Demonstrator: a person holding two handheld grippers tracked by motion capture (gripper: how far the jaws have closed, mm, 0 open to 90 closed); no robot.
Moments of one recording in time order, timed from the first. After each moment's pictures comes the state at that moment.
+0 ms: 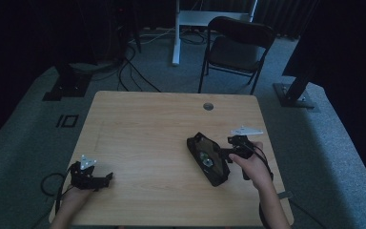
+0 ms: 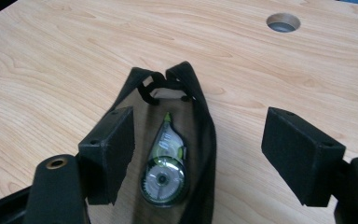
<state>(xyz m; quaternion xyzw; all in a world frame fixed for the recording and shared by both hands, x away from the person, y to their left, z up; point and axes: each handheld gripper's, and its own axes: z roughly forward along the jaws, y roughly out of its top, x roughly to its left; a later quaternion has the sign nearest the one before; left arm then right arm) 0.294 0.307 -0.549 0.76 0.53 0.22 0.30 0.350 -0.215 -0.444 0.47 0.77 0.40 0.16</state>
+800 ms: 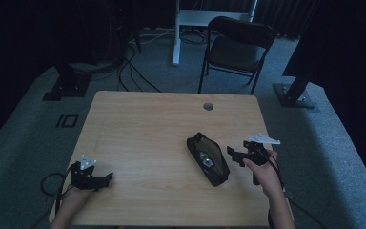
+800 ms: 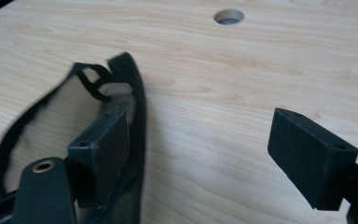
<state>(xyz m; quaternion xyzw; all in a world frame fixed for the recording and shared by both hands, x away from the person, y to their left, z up) 0.294 0.307 -0.549 0.76 0.53 0.22 0.30 0.343 -0.263 -0.475 0.51 0.72 0.42 0.20</state>
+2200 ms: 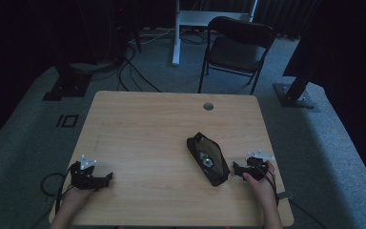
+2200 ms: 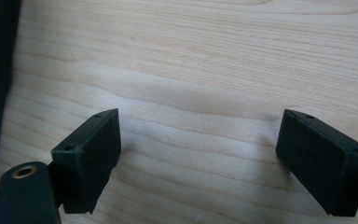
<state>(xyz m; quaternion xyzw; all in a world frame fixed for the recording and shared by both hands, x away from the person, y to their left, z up) 0.294 0.307 -0.549 0.76 0.53 0.22 0.30 0.333 -0.281 -0.552 0.57 0.72 0.32 0.24</state>
